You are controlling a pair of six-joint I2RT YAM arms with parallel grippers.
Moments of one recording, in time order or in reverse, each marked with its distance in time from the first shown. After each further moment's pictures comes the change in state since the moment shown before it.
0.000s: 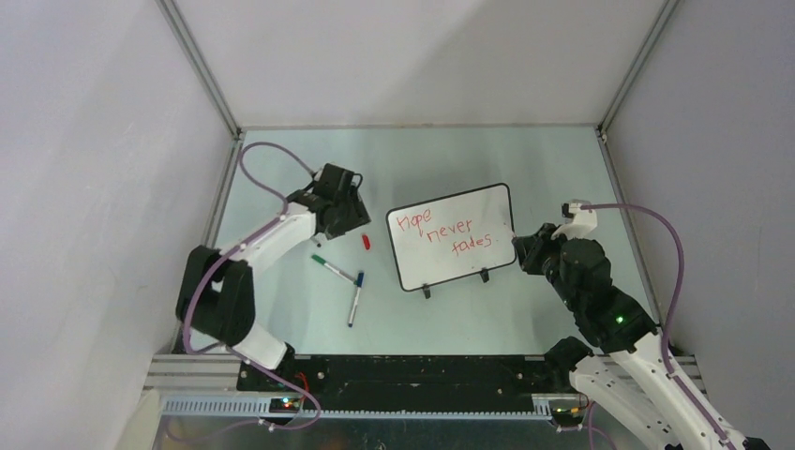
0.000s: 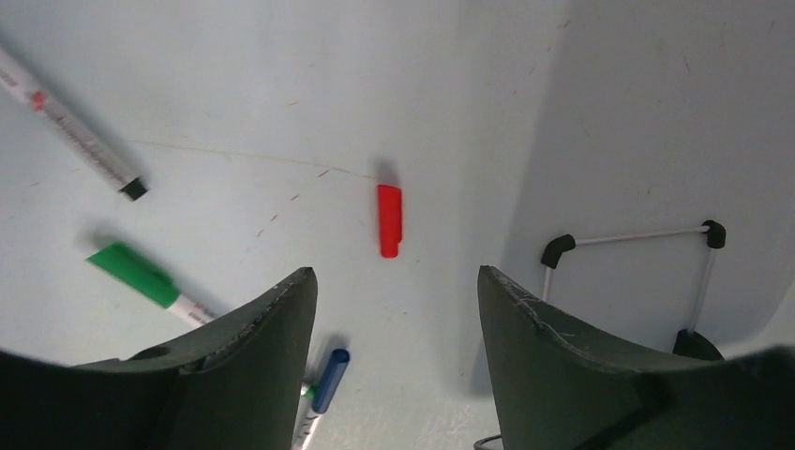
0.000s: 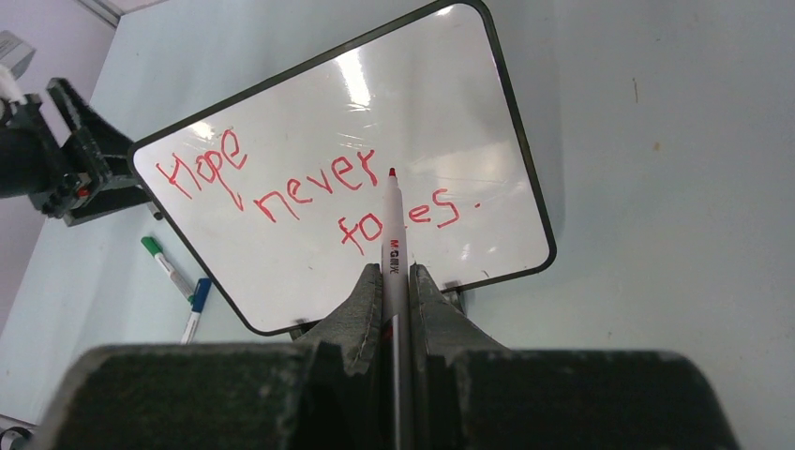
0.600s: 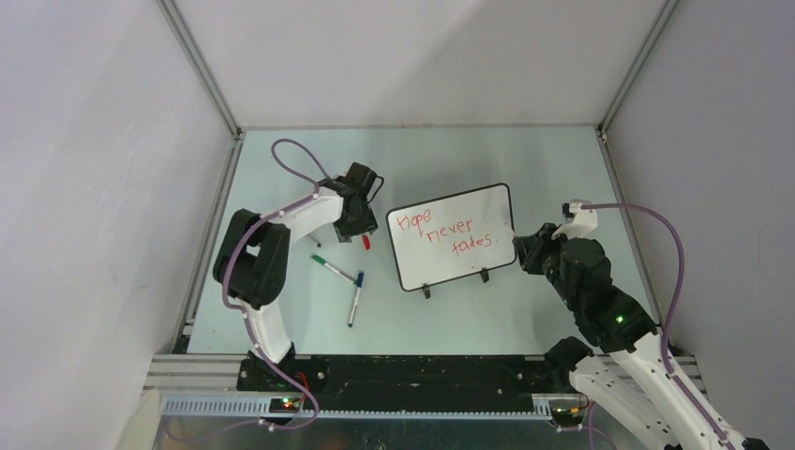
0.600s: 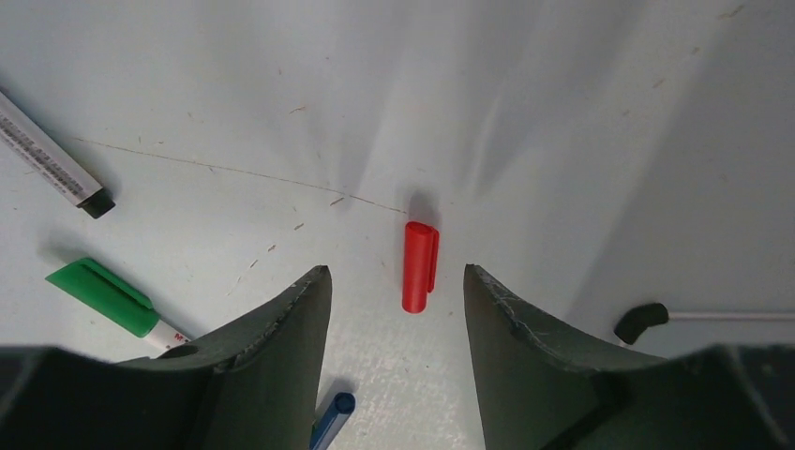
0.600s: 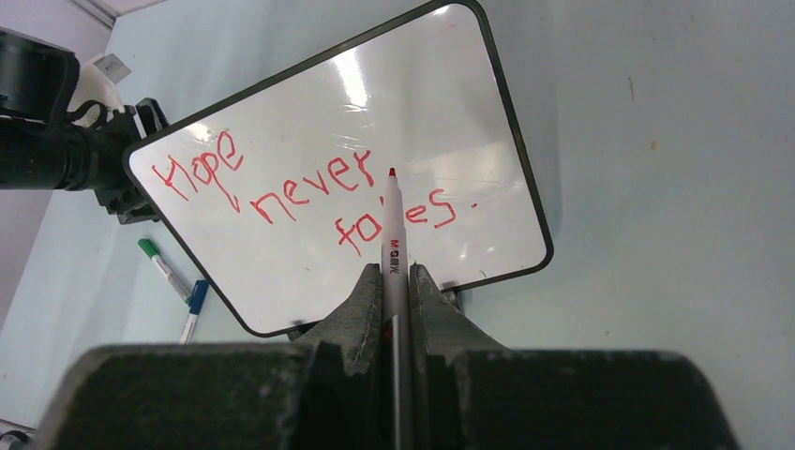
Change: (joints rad) left arm -0.056 0.317 0.208 -0.141 -0.080 -0.049; right arm -0.007 0.003 0.000 -0.001 0.000 0.000
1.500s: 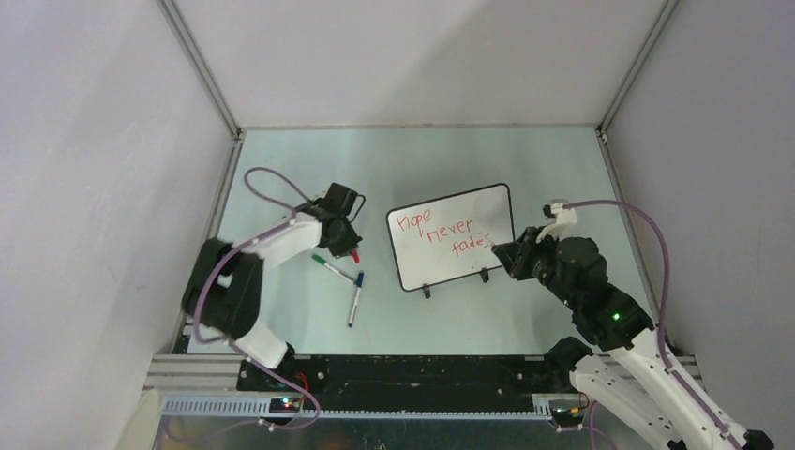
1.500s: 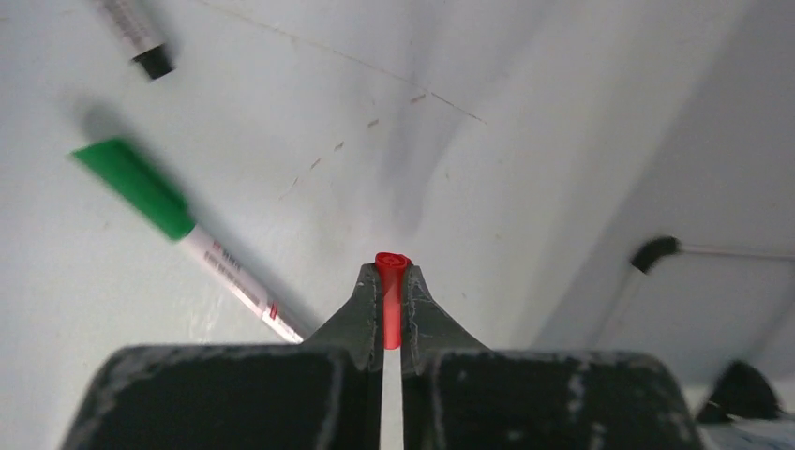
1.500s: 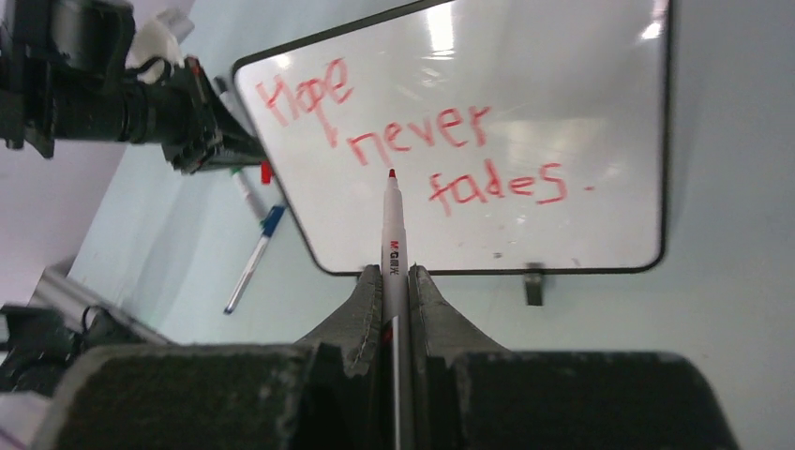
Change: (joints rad) left arm 0.026 -0.169 -0.259 0.114 0.064 -0.113; right arm 0.018 0.013 0.000 0.027 -0.210 -0.020
